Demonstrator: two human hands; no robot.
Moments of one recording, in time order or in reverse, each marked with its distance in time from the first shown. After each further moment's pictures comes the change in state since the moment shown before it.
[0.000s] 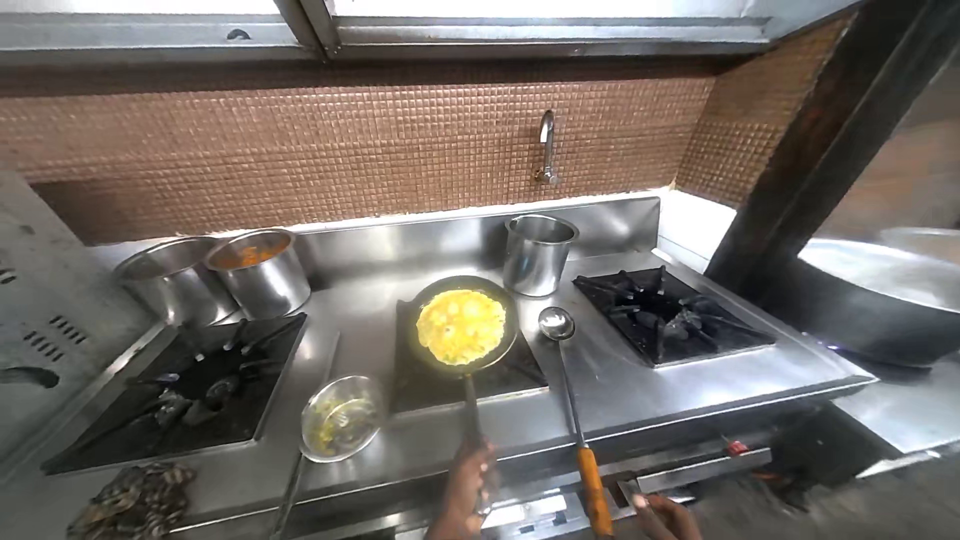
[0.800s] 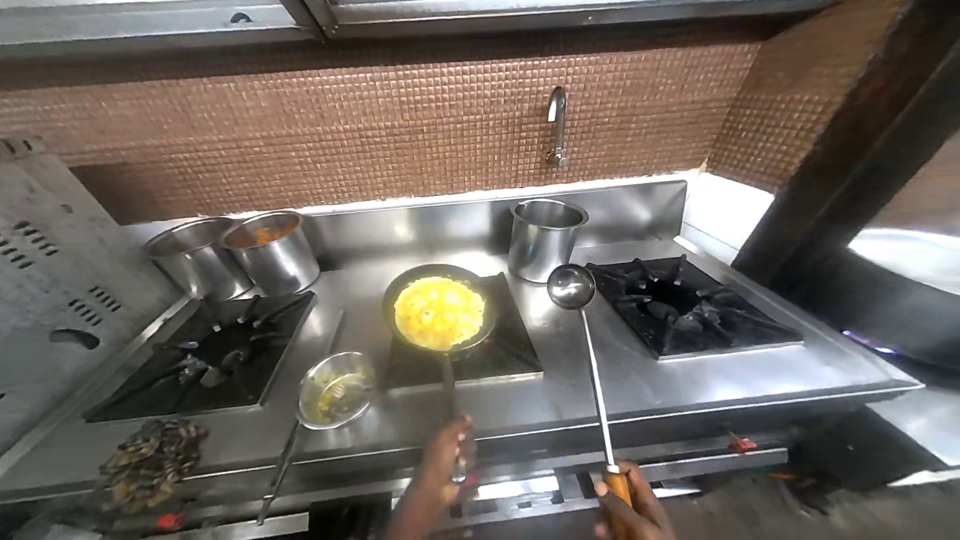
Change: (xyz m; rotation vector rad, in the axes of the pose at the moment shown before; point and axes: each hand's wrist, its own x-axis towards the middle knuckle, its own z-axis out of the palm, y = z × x) left_hand -0.023 0.022 0.041 0.081 0.236 0.059; right_hand 0.004 -0.024 0.009 0.224 -0.392 -0.033
